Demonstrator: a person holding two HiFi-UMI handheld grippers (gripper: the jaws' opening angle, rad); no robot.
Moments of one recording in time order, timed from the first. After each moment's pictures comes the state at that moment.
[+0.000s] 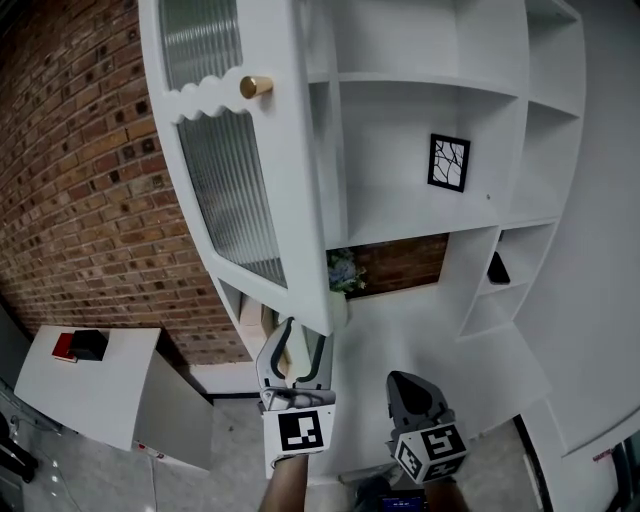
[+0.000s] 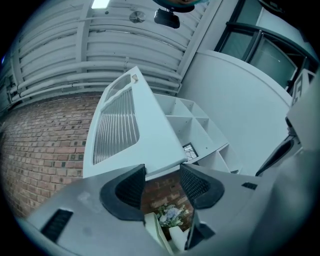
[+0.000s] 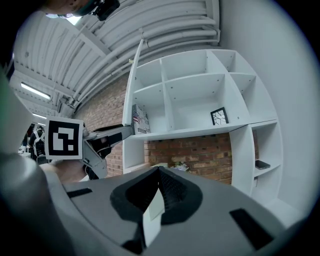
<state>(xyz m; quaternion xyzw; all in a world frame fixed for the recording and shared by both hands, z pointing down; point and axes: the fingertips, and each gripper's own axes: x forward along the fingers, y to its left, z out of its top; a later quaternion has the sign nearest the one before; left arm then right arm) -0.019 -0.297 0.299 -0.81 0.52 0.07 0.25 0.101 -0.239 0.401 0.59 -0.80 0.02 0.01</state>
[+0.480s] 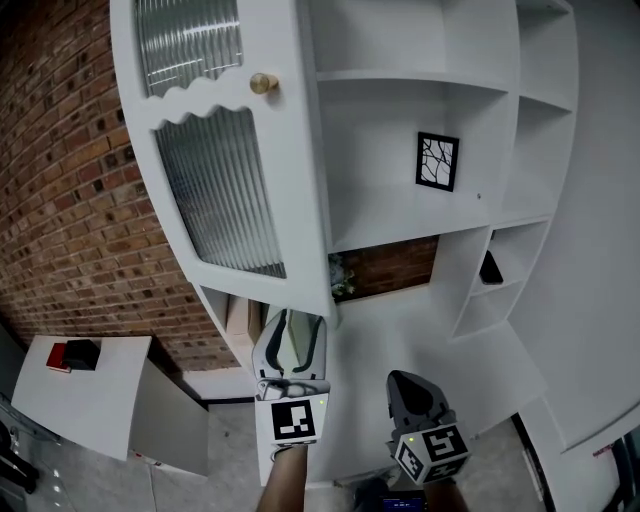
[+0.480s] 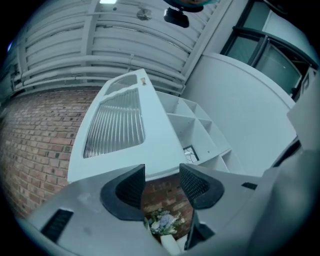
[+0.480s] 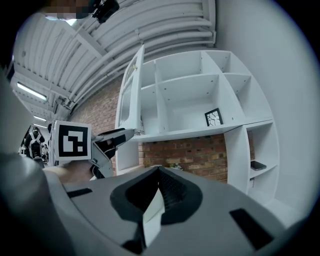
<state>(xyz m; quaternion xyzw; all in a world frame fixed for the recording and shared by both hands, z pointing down) 0.002 -0.332 0.298 -0.82 0.52 0.11 0.20 0.127 -0.251 0.396 0.61 -0.79 0.02 0.00</state>
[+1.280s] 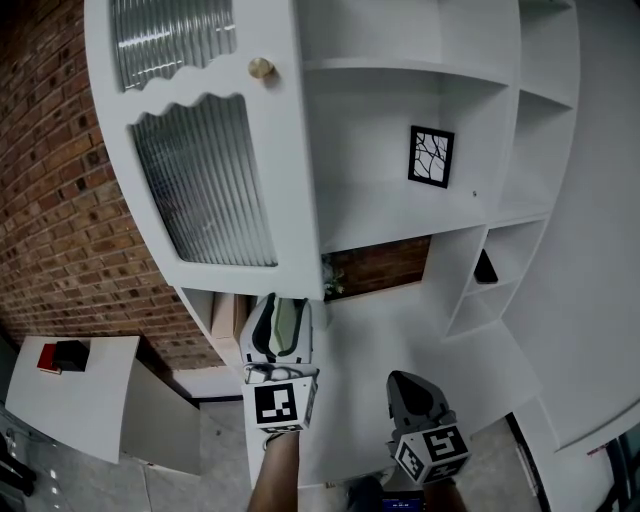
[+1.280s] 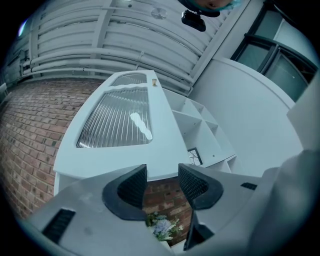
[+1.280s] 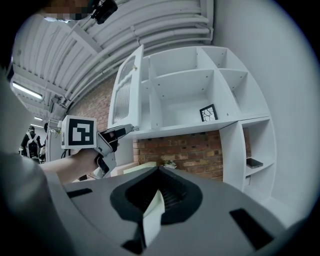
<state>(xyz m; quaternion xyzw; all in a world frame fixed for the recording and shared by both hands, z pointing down) 0.008 -0.373 0.295 -0.83 0.51 0.13 0.17 0.150 -0.264 0.409 0.62 -0.79 0.04 0.01</state>
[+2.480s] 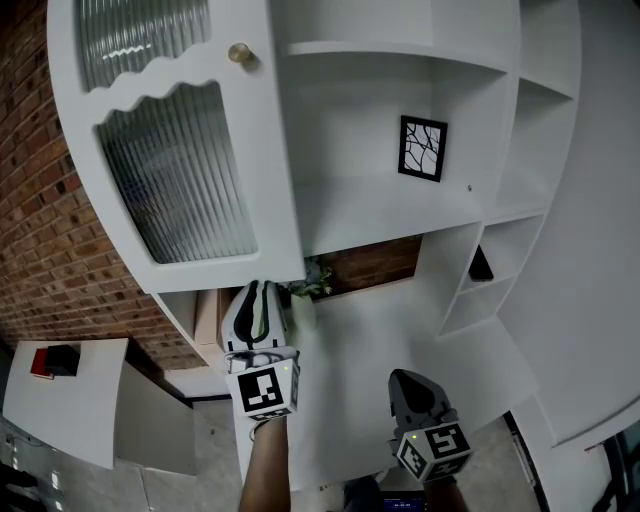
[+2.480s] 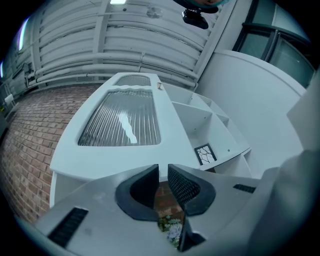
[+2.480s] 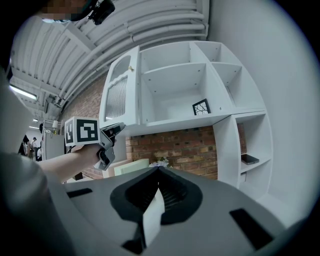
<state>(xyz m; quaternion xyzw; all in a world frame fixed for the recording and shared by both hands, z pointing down) 0.000 -0.422 0.294 -0.80 0.56 0.13 0.20 0.181 -0.284 0.425 0.63 -0.77 0.06 0.02</state>
